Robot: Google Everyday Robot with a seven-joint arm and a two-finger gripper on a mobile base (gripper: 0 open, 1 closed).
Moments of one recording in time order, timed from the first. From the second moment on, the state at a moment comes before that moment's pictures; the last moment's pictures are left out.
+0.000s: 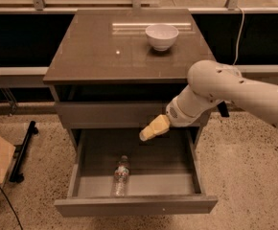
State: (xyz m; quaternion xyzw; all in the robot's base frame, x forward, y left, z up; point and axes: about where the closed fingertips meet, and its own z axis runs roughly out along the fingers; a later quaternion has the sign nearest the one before) arm 0.567 -0.100 0.687 -0.25 0.95 0.17 0.12
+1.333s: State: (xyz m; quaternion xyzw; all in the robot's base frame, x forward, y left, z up) arm 0.577 -0.061 0.582 -0.15 0.97 0.20 0.06
